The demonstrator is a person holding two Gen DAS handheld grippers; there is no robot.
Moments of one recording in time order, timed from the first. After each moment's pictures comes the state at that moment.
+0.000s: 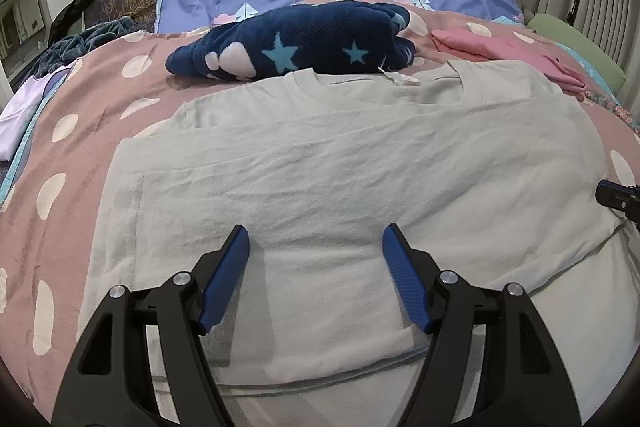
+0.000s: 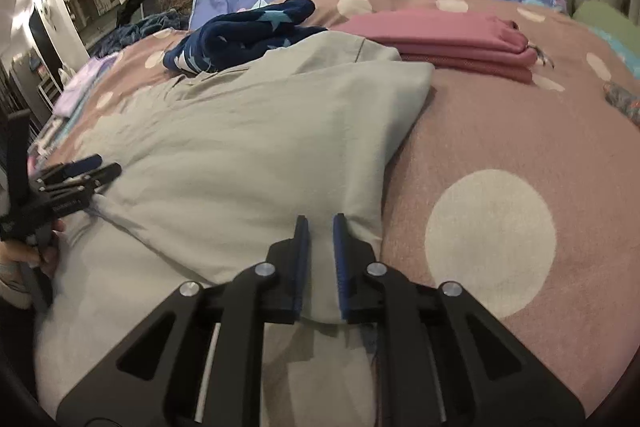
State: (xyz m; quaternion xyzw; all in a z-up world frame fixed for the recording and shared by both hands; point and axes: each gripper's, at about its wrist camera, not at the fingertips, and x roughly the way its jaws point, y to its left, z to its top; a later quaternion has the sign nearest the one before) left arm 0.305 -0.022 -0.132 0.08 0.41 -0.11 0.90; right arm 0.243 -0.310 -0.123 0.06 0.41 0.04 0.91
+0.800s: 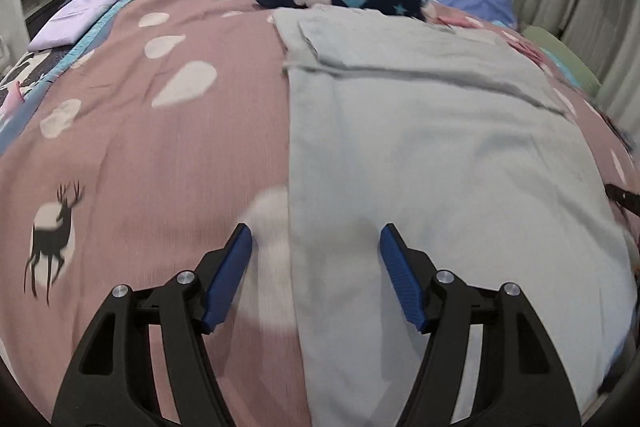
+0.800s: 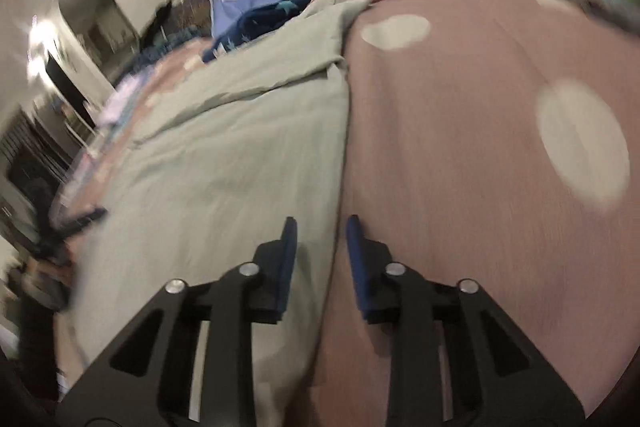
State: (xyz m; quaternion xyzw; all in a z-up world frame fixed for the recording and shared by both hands) left arm 0.108 0.140 -0.132 0.02 0.45 -0.12 0.89; right arm 0.036 -0.335 -0.135 0.19 0.40 0.08 0.89
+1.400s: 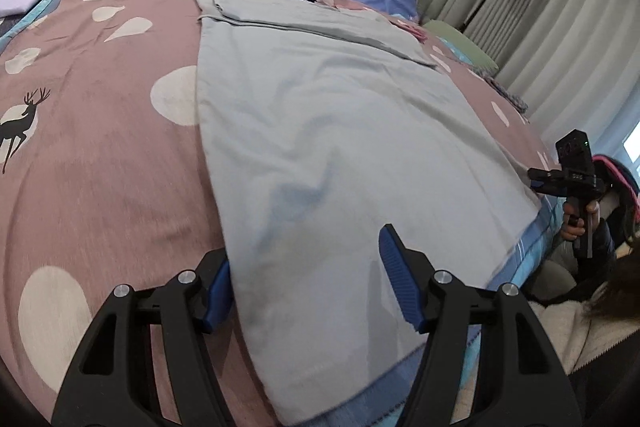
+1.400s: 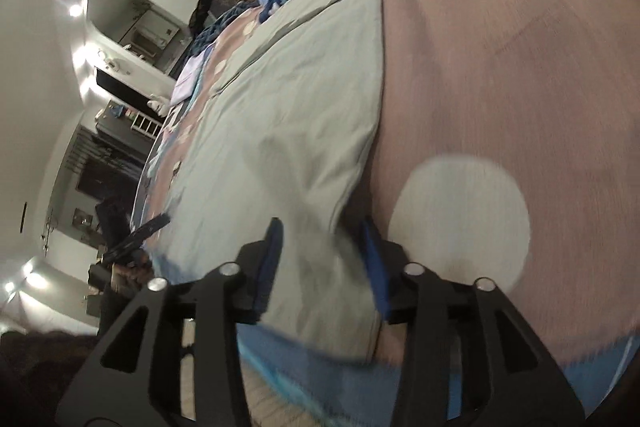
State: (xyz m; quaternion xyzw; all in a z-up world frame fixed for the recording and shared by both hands) left arm -0.014 0.147 -0.134 -0.05 0.44 -0.29 0.85; right arm -0.070 -0.332 -0.137 0.28 0.45 0.19 0.82
